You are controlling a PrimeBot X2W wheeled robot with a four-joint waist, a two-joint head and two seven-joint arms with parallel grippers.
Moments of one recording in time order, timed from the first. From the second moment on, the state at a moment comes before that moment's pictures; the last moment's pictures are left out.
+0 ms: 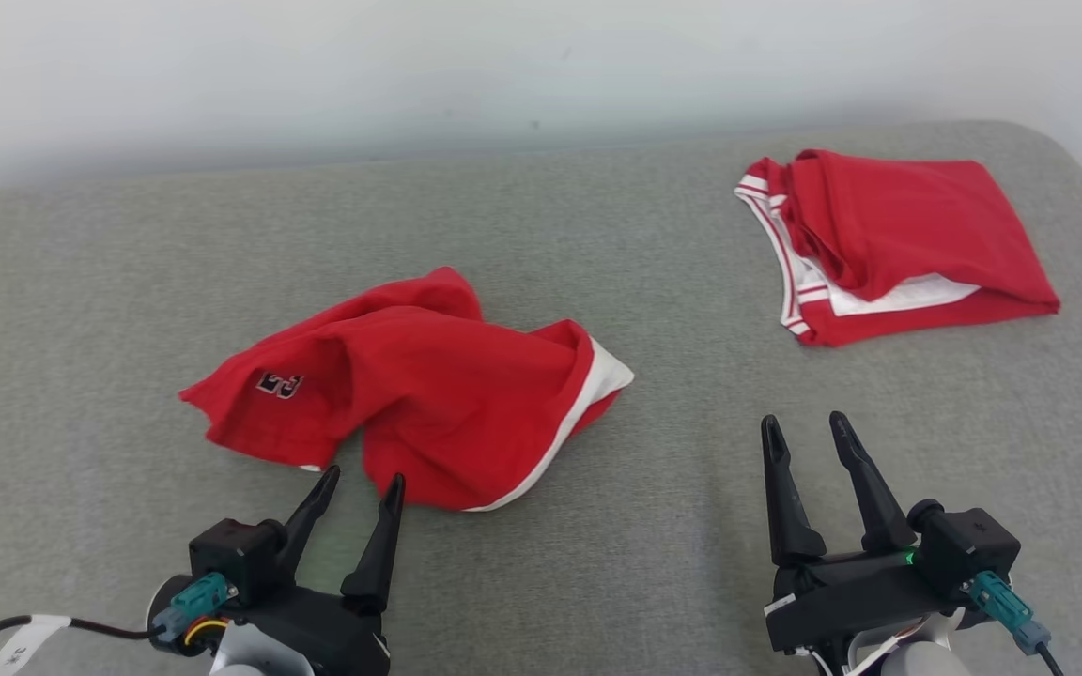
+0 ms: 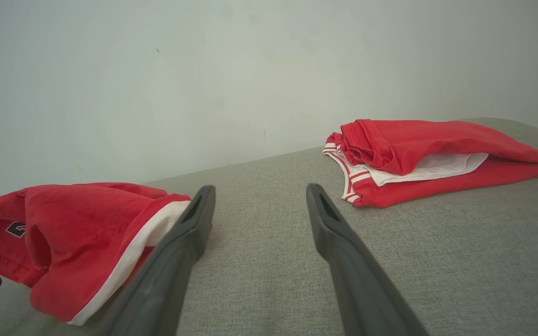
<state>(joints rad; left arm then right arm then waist) -0.35 0.24 -0.47 0.22 -0.52 0.07 -0.17 -0.17 -0.05 0.25 0.14 0.23 0.13 -0.26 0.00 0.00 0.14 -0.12</state>
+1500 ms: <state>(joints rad) -0.09 0.38 -0.35 -0.01 -0.59 0.23 -0.12 -0.13 -0.05 0.23 0.15 0.23 0.13 -0.26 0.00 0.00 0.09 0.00</state>
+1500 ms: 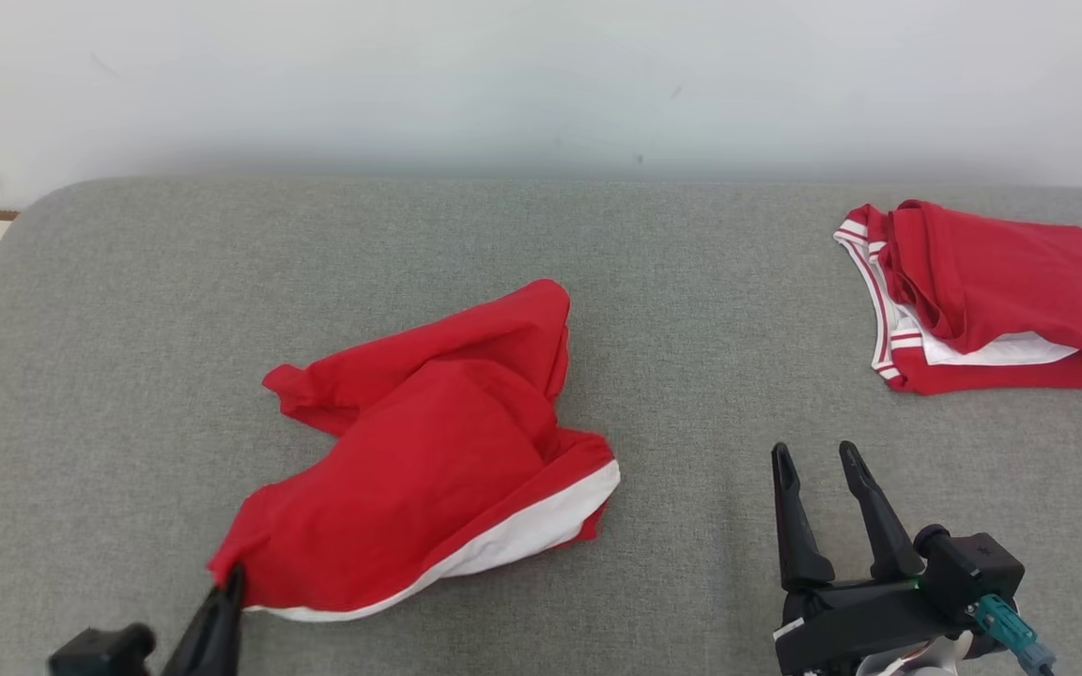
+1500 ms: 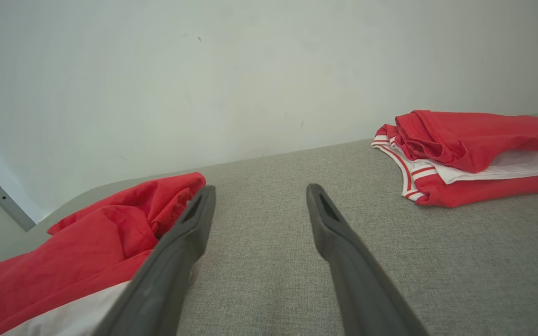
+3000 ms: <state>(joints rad) -0.07 0.16 -0.20 0.03 -0.40 0.16 -0.26 -0.37 -0.13 0.43 0.47 0.31 0.13 -0.05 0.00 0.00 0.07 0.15</state>
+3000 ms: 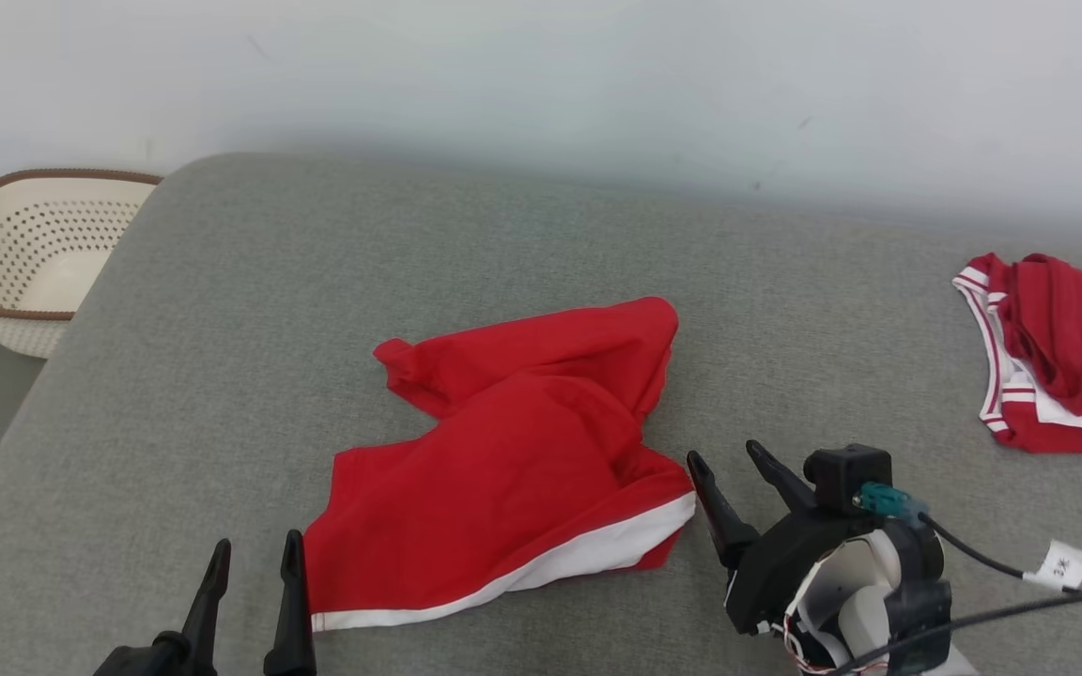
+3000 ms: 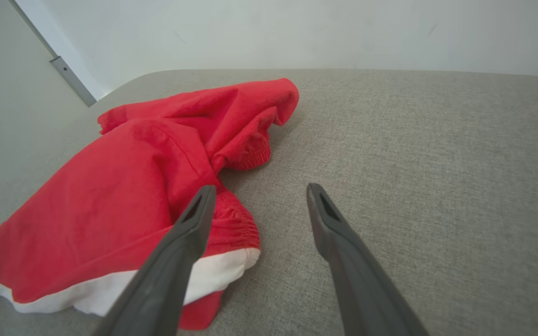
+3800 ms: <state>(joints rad) -0.08 0.08 -0.11 0.08 -0.33 0.07 -0.26 -0.57 -0.12 0.58 0.85 0.44 0.13 -0.11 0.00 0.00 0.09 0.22</state>
